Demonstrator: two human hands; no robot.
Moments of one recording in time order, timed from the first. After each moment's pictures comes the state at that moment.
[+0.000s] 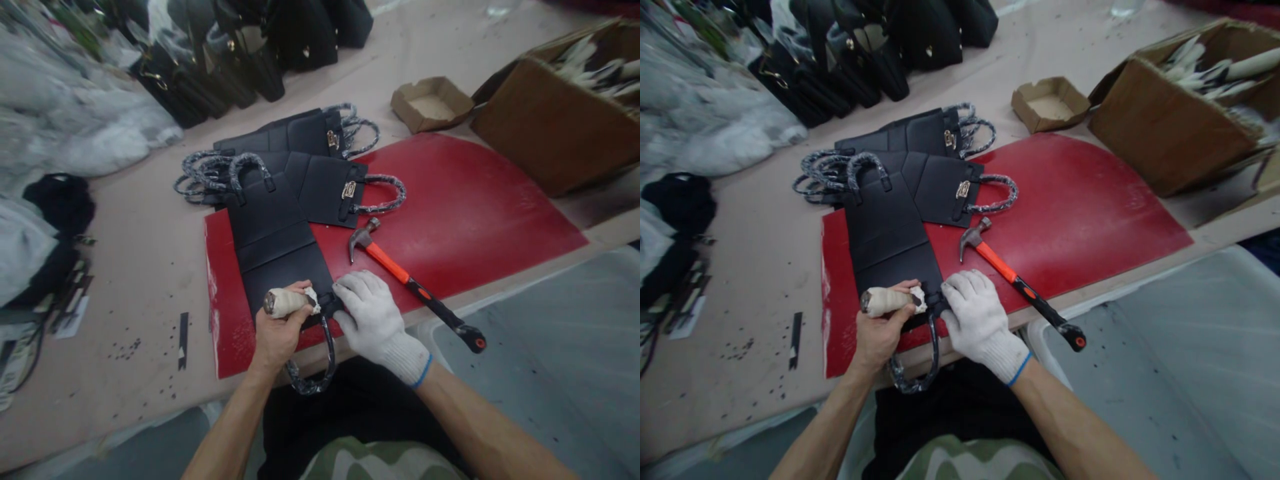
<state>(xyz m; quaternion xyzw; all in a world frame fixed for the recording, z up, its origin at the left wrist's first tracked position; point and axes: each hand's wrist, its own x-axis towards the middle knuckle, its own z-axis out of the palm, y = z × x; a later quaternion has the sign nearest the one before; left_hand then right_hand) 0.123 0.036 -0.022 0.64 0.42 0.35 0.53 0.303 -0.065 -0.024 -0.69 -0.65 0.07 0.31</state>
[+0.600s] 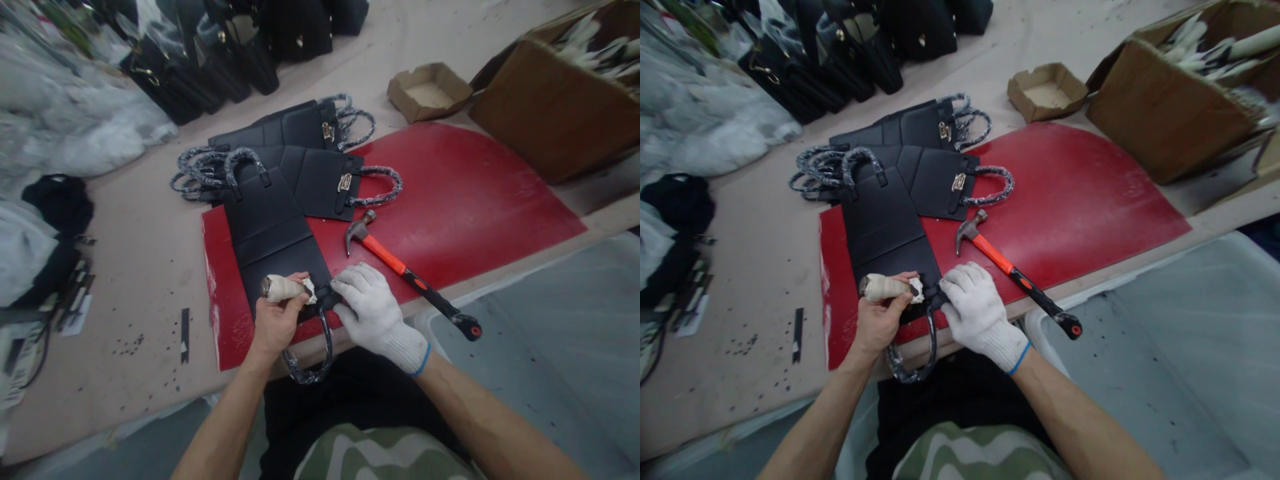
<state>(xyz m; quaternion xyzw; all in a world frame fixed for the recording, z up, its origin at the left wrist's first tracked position) 0.128 0.044 -0.020 0.66 0.41 0.34 0.53 0.307 -0.068 -0.025 -0.66 -0.66 0.08 0.35</state>
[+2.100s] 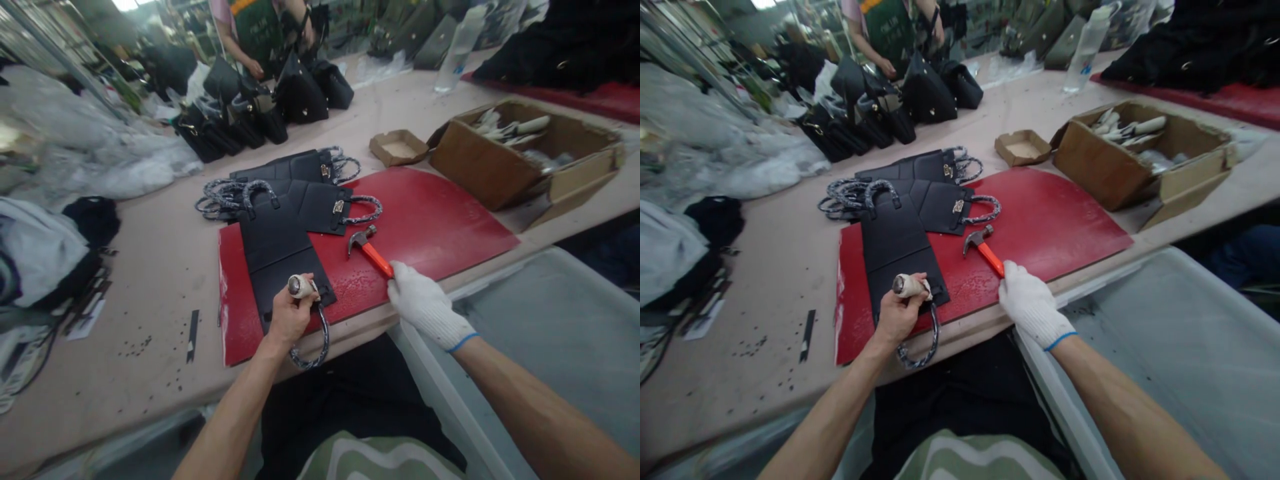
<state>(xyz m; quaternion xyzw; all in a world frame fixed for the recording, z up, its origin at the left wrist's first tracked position) 0.135 0.034 -0.028 0.73 0.34 0.38 0.46 0.364 -0.106 0.022 -0.89 -0.44 0.12 0.00</state>
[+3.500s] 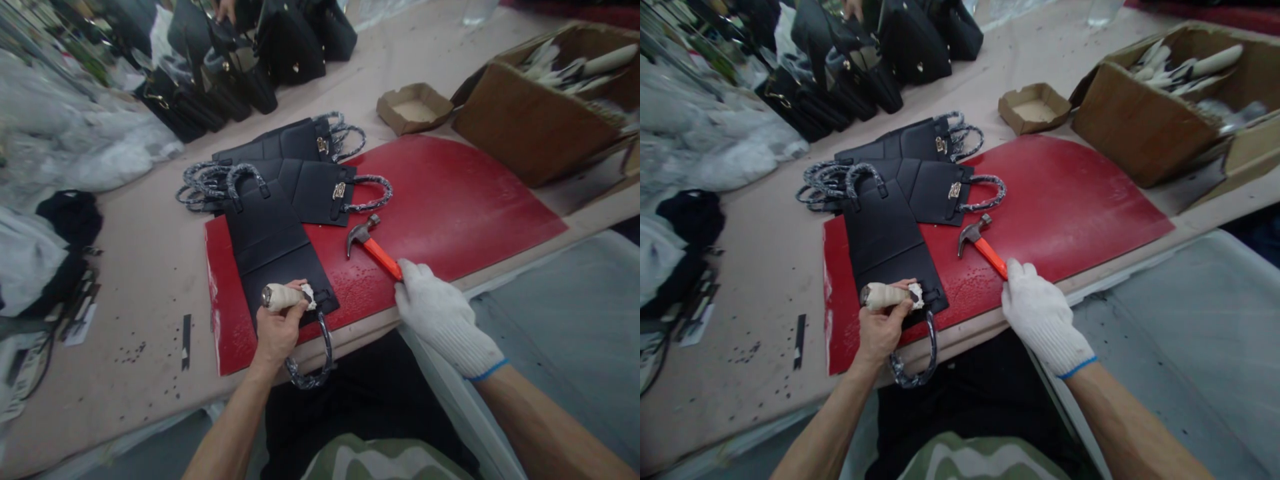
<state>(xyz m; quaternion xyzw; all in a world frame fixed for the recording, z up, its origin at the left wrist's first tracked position) 0.125 0.031 -0.029 0.67 0.41 0.37 0.49 0.360 -0.105 0.019 -0.89 -0.45 0.10 -0.04</state>
